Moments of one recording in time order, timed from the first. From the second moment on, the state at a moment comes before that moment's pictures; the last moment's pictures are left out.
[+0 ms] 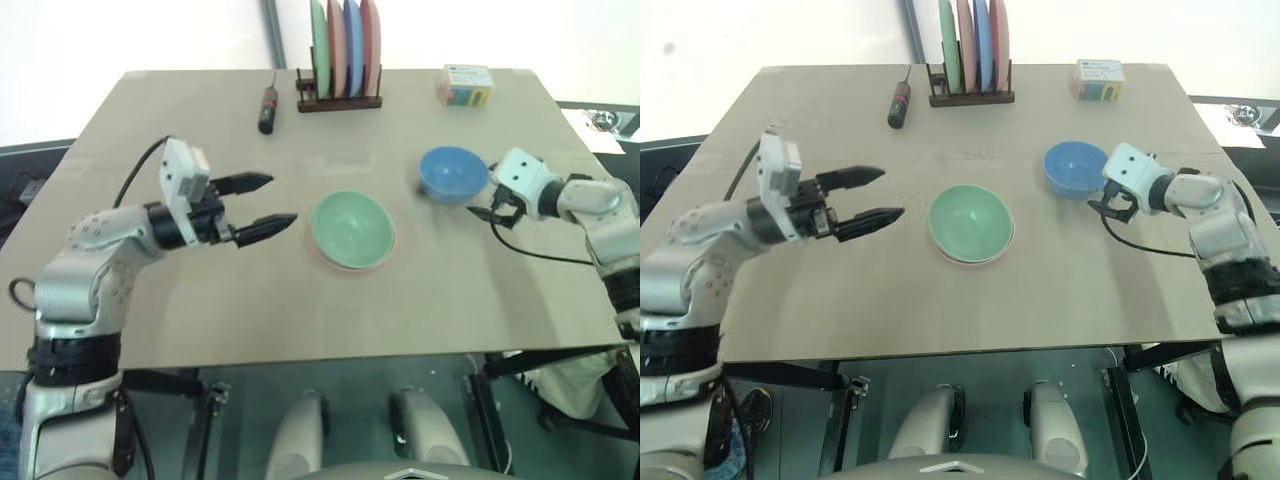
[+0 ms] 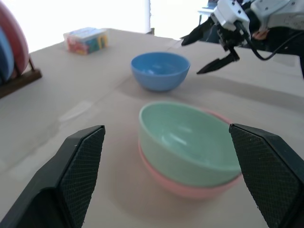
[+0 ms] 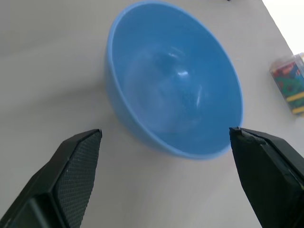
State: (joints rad) left arm -0.34 0.79 0.28 -0.20 -0.63 0.55 -1.03; right arm -0.88 -0.74 0.25 0.61 -0.09 0.00 0.85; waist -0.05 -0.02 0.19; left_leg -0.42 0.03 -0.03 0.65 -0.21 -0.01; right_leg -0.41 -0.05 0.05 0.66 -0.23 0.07
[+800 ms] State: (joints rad) left arm -0.05 0.83 0.52 -0.40 -0.79 0.63 -0.94; right arm -1.16 -0.55 0.34 1.24 -0.30 -0.33 0.88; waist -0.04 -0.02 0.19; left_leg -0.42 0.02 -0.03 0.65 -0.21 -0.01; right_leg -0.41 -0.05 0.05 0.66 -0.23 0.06
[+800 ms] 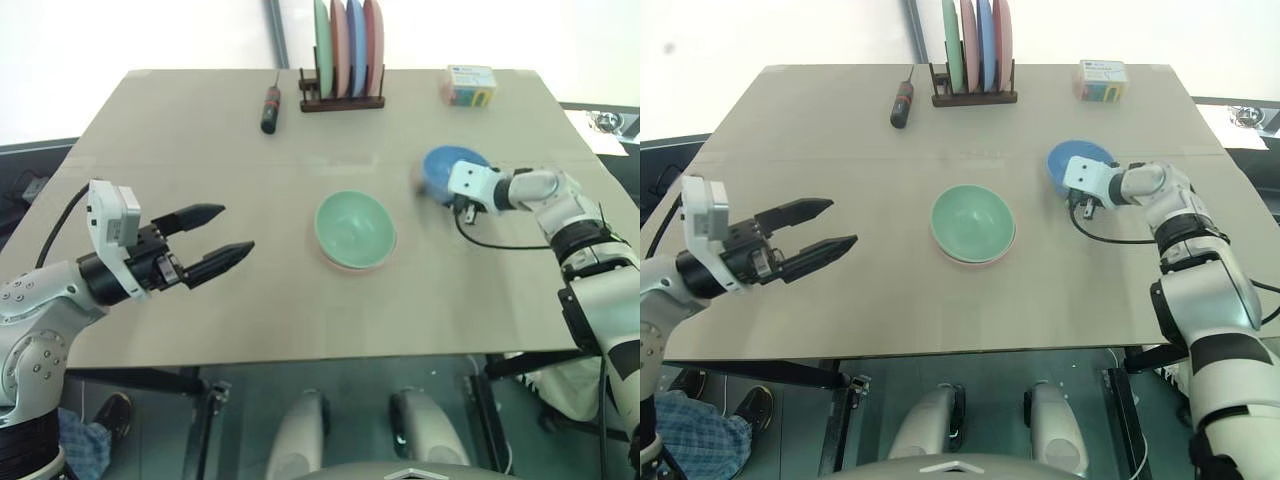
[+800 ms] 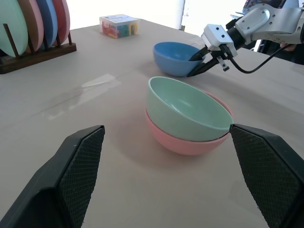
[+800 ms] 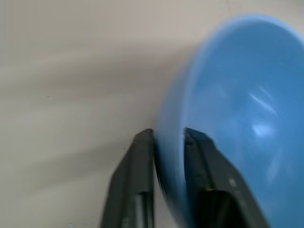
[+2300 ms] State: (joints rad) left arm -0.14 0.85 0.42 -0.31 -0.76 0.58 -0.96; right arm -0.79 -0.63 0.28 -0.25 0.19 0.39 1.18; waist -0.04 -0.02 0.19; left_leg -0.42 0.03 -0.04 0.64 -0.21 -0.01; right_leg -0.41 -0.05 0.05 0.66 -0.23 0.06
